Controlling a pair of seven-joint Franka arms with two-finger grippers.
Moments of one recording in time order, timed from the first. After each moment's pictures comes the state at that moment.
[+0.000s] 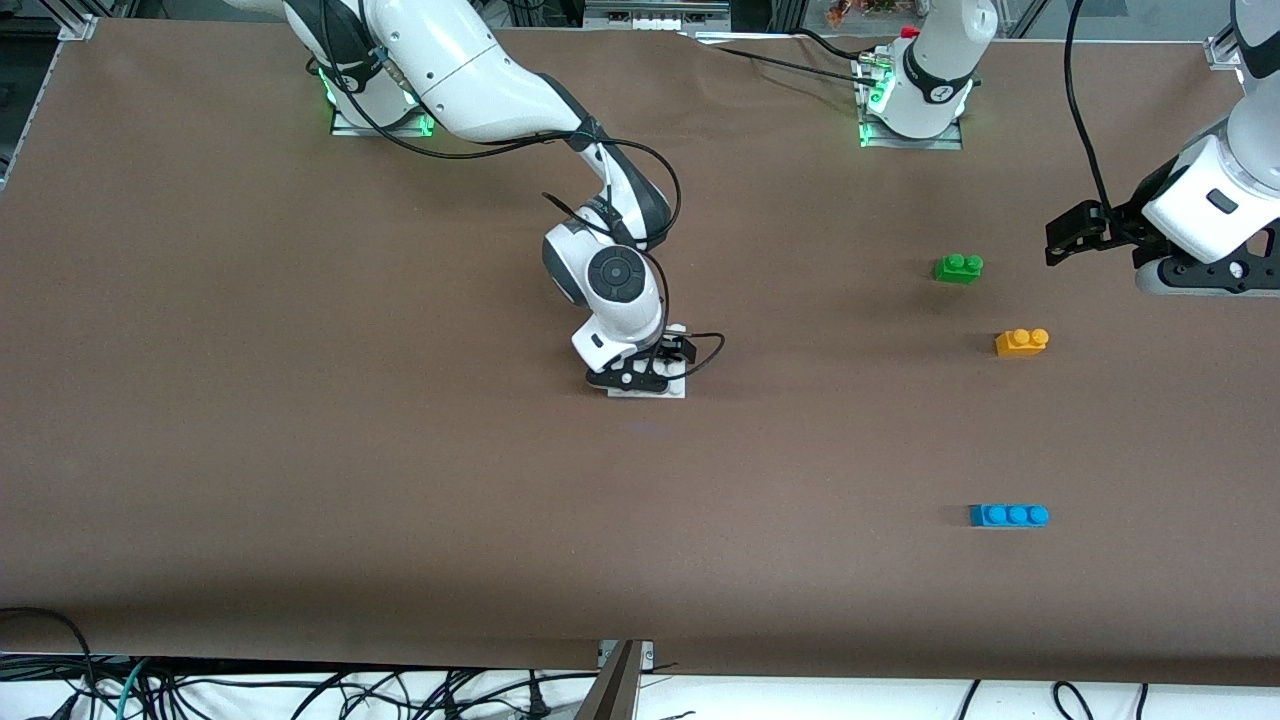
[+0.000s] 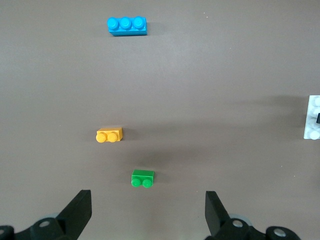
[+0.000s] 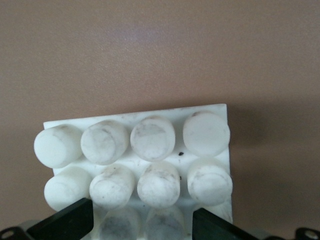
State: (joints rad) left arm 0.00 0.03 -0.06 -1.61 0.02 1.55 -0.05; right arm 0.80 0.95 -0.04 -1.32 0.13 2.33 0.82
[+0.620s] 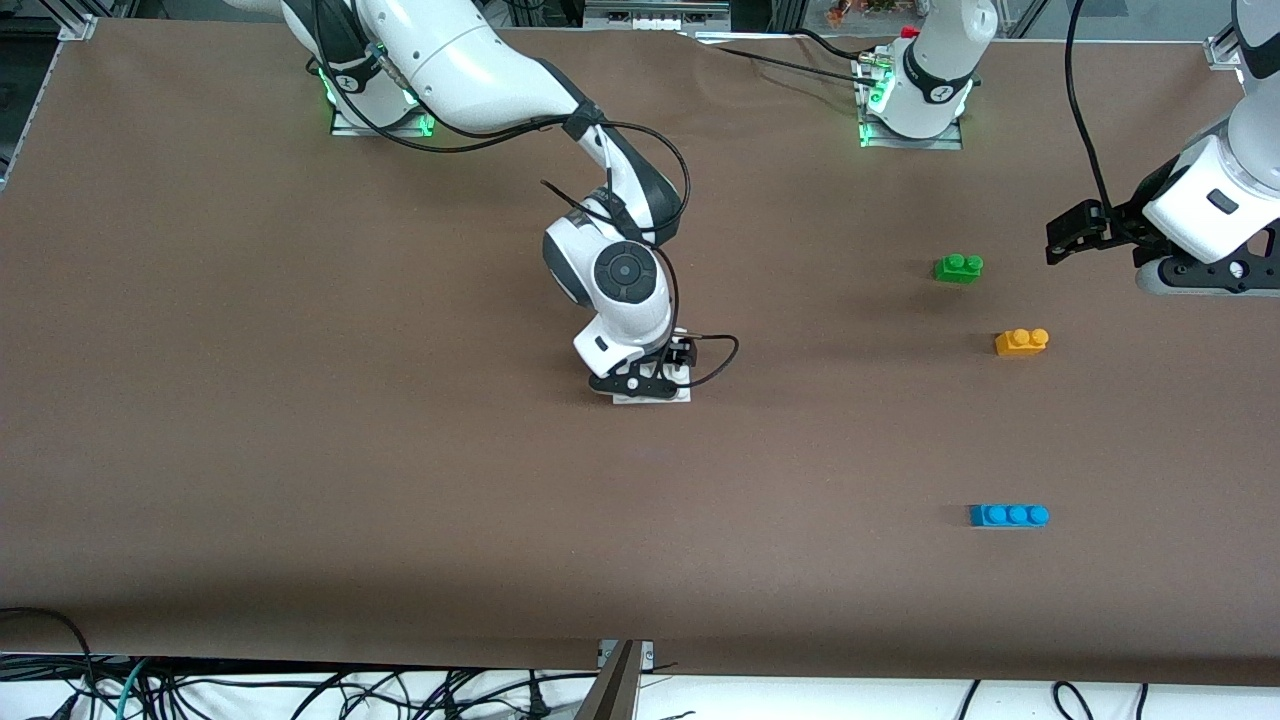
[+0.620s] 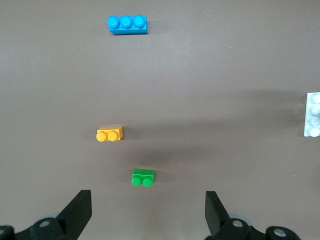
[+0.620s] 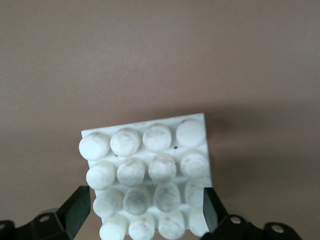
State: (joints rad) left arm 0.00 0.03 -0.06 -1.61 0.02 1.54 -0.05; right arm 0.80 0.94 -0.09 -1.12 0.13 2.07 0.79
